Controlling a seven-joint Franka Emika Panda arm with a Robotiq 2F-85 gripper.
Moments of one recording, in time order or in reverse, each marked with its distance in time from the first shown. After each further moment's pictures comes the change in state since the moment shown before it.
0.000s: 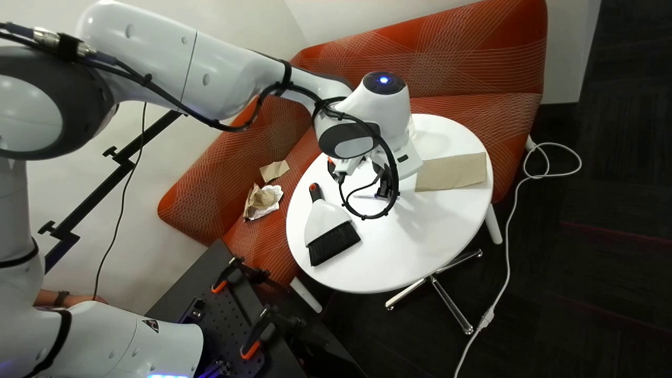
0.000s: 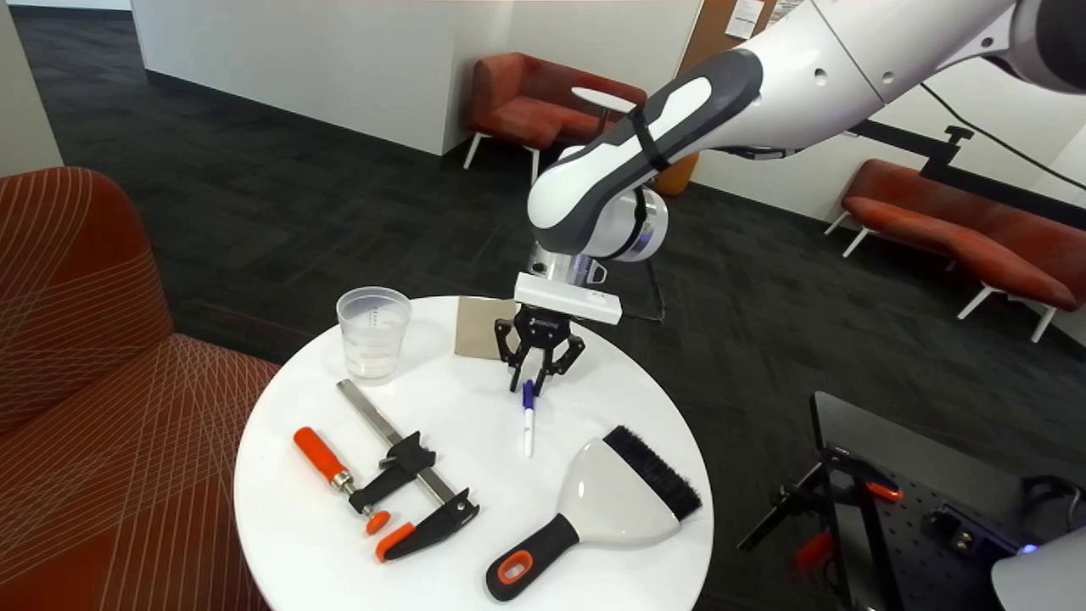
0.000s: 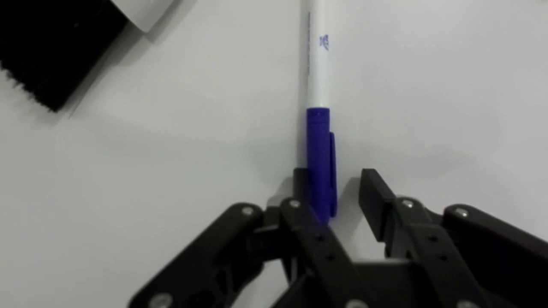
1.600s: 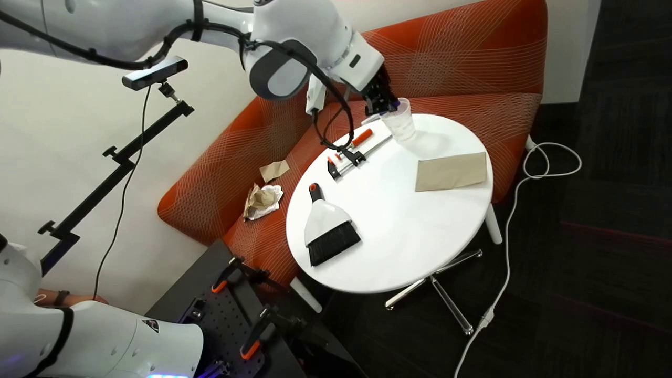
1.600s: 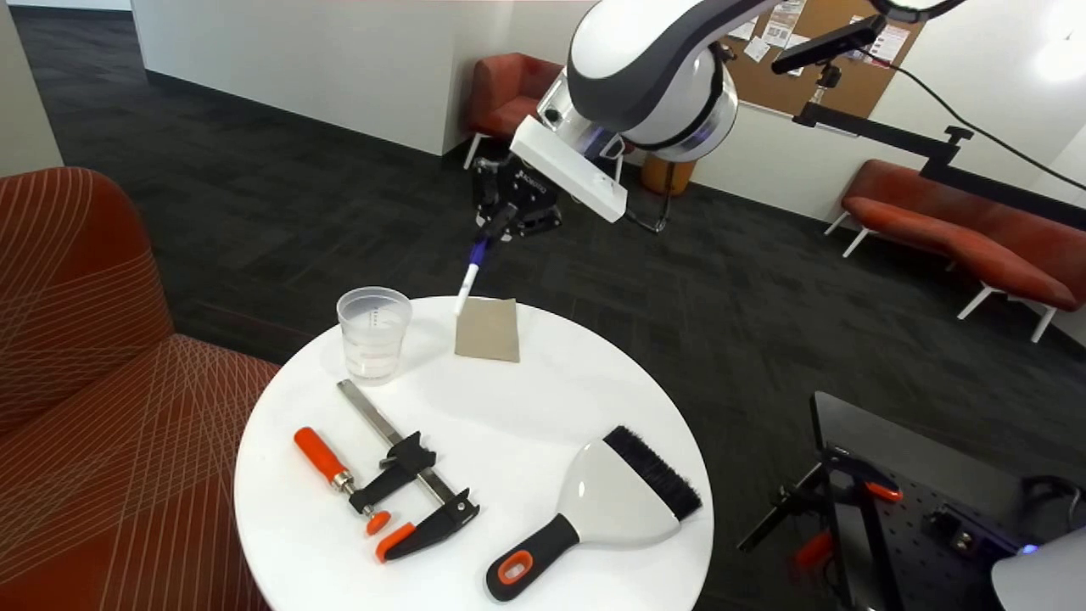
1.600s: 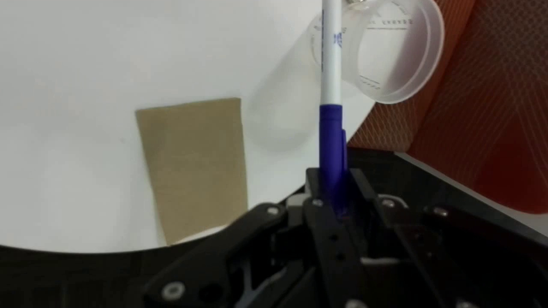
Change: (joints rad) arm 0.093 -0.373 0.005 -0.219 -0.007 0.438 -0.005
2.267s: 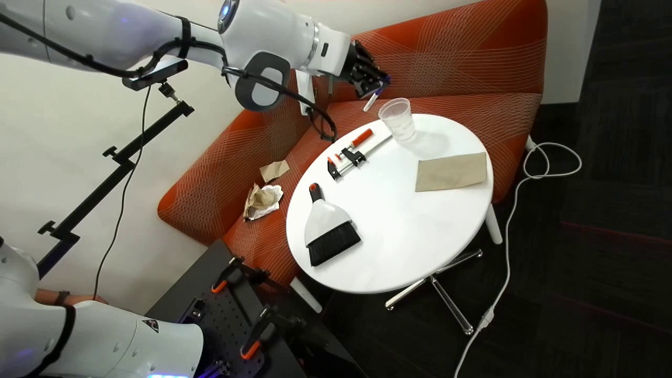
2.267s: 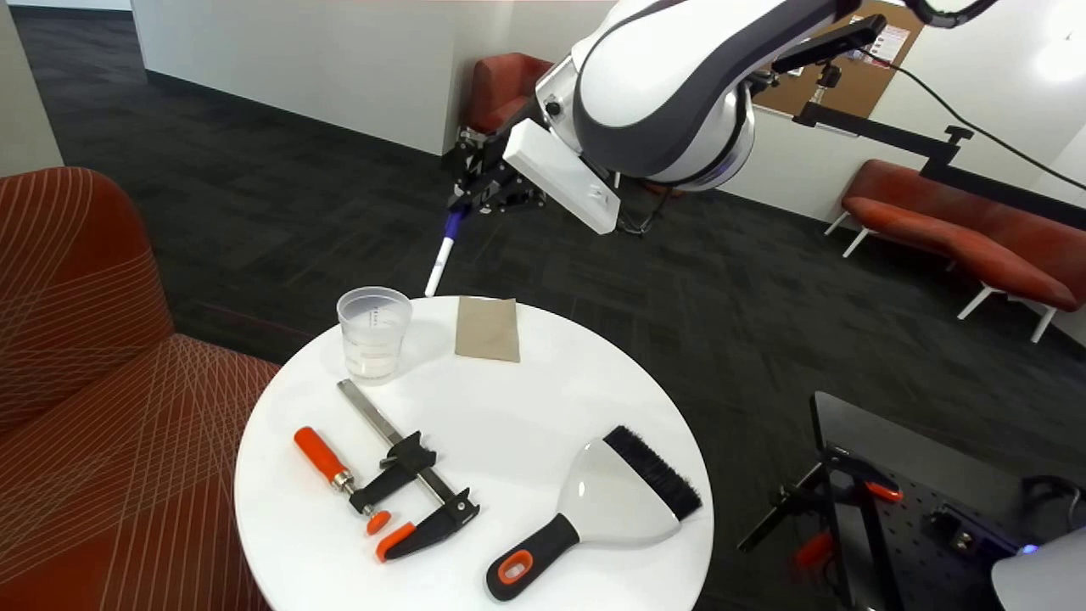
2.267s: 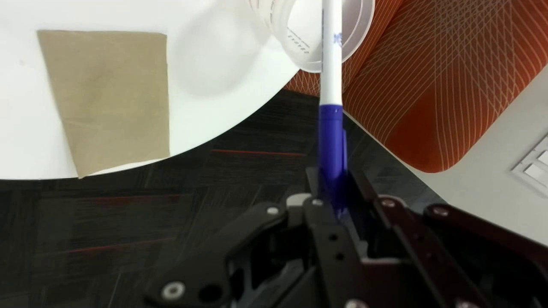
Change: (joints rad) arm 0.088 -0.038 0.006 -0.106 -0.049 0.350 -0.066
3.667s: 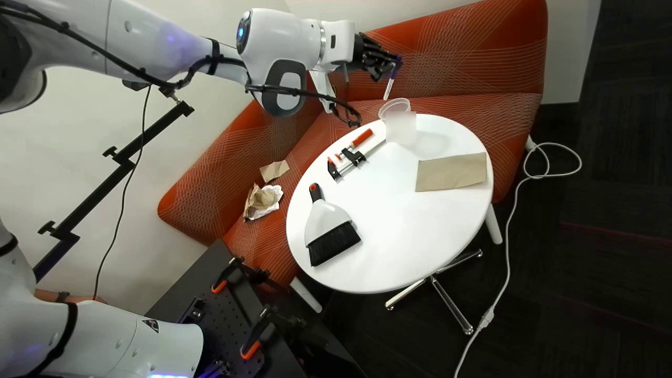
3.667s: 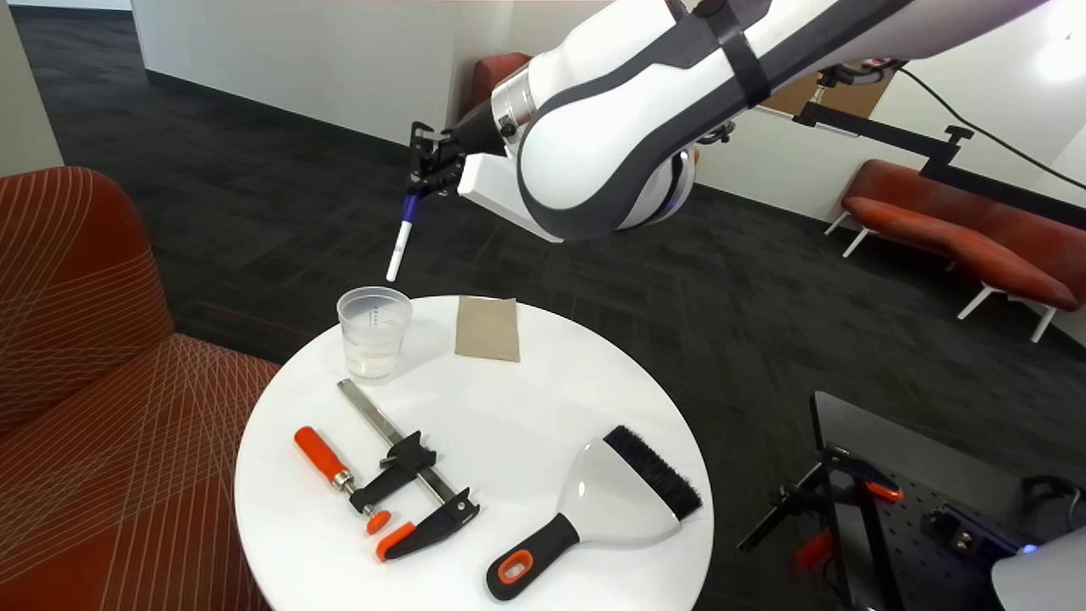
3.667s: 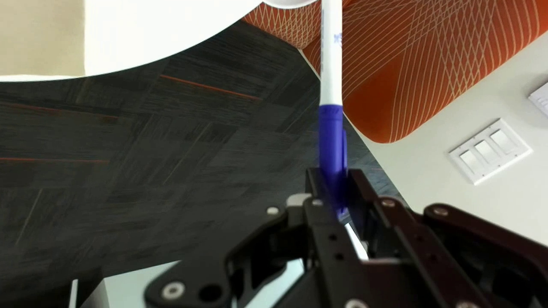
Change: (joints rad) arm 0.104 0.167 -0.086 0.145 -0.079 0.207 -0.066
